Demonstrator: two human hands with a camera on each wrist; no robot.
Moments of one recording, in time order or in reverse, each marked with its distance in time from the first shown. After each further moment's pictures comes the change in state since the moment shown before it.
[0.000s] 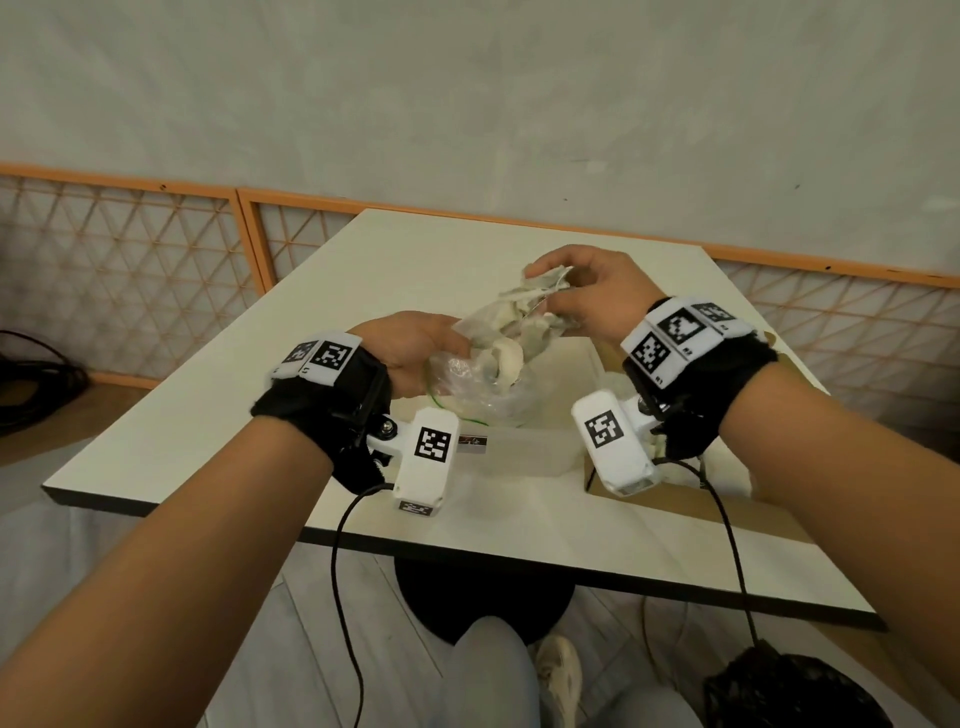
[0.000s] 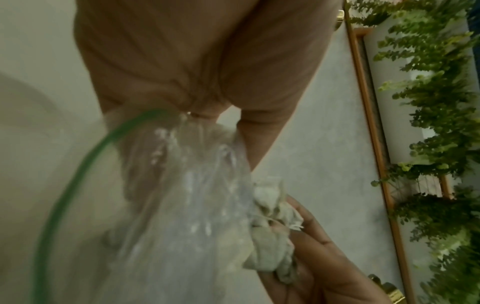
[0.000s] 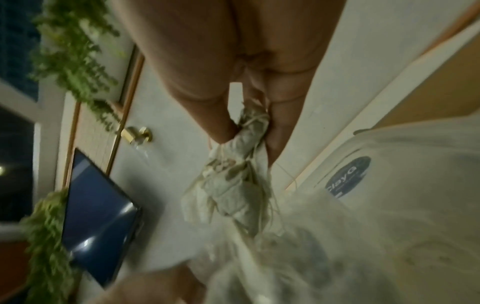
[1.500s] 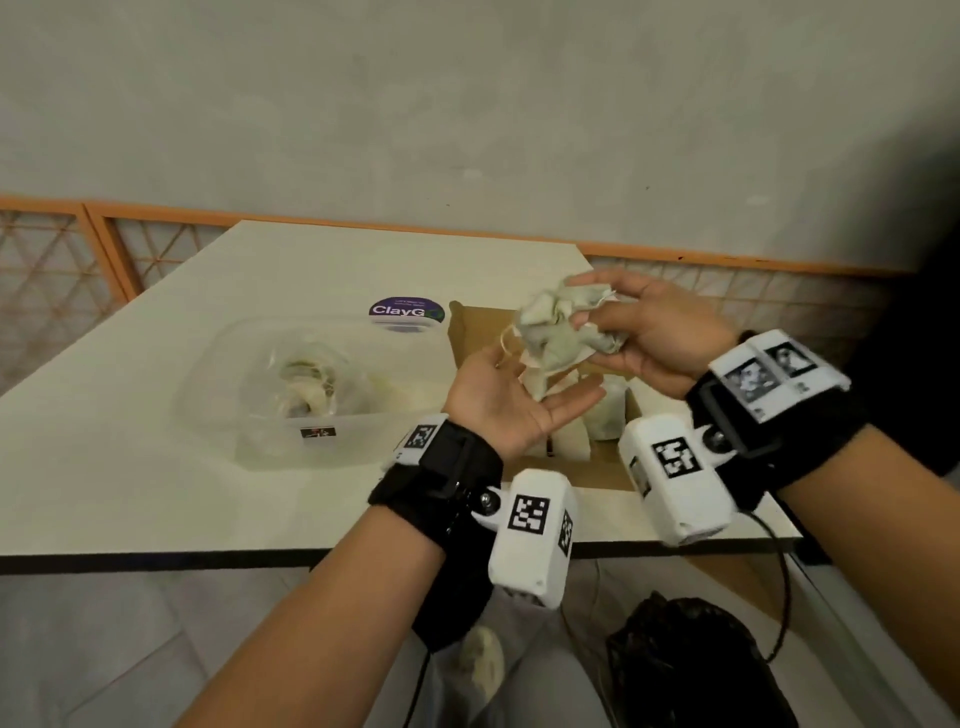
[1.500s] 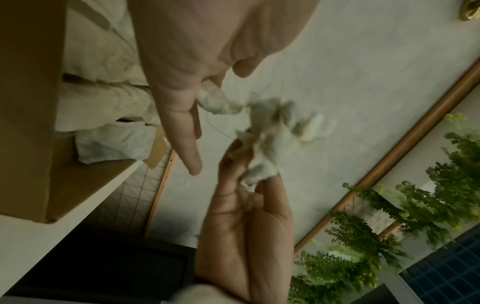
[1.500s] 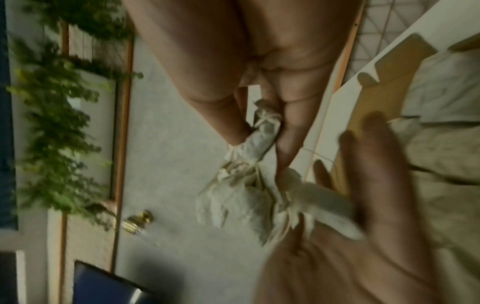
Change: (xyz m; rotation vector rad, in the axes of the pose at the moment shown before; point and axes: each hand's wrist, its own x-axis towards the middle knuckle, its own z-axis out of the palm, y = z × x) left_hand 0.012 -0.028 0.203 -0.966 -0.379 -0.122; right_hand -0.110 0.011 -0.128 0.400 0.121 0.160
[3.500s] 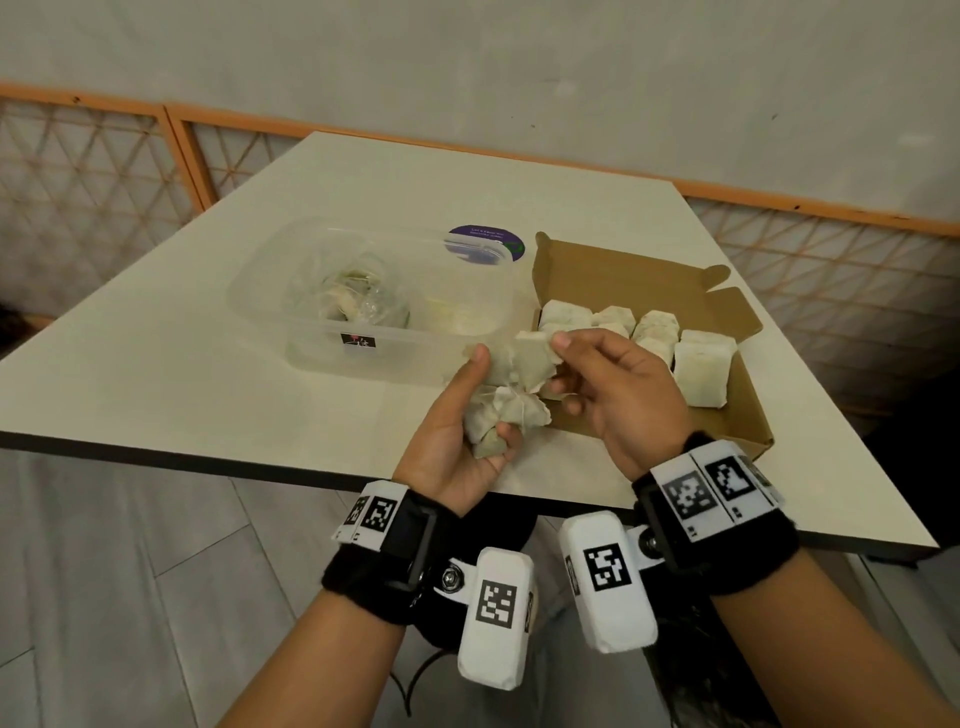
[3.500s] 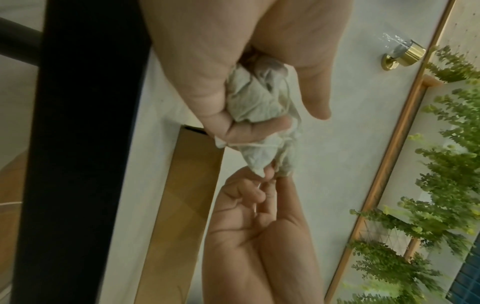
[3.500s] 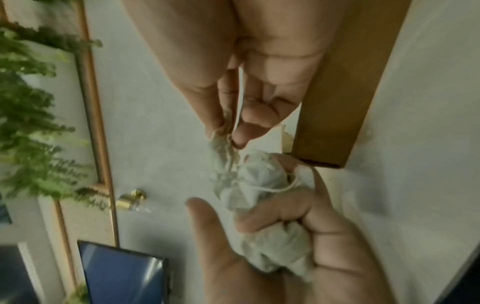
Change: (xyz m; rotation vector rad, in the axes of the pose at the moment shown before) left_hand -0.061 0.002 -0.110 0.068 0.032 0.382; right_hand -0.010 0.102 0.087 0.135 0.077 0.047
